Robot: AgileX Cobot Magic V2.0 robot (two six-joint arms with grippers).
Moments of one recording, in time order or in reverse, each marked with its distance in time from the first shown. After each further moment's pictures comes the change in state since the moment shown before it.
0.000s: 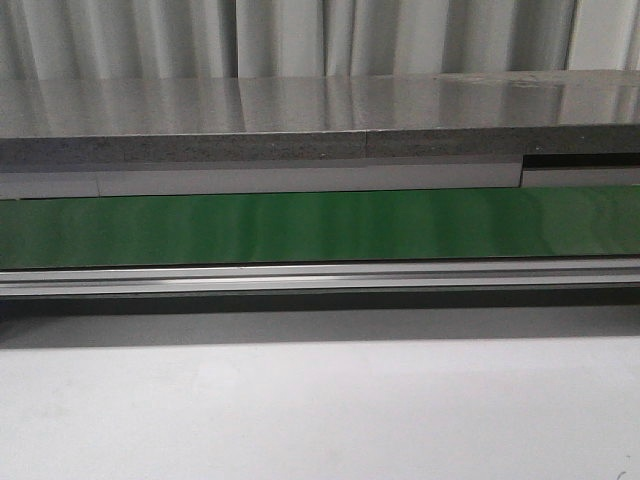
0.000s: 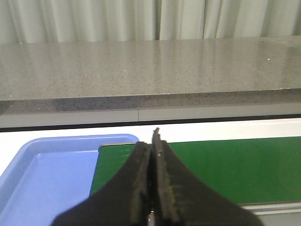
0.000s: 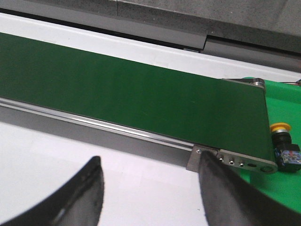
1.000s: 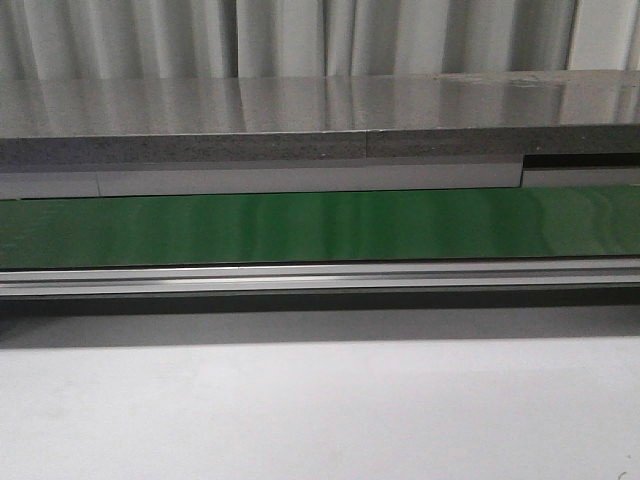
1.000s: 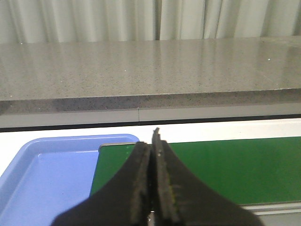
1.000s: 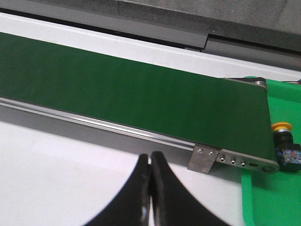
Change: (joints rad) left arm 0.000 0.000 0.000 0.000 0.000 0.000; right arm 0.000 0.000 0.000 0.002 0.002 0.000
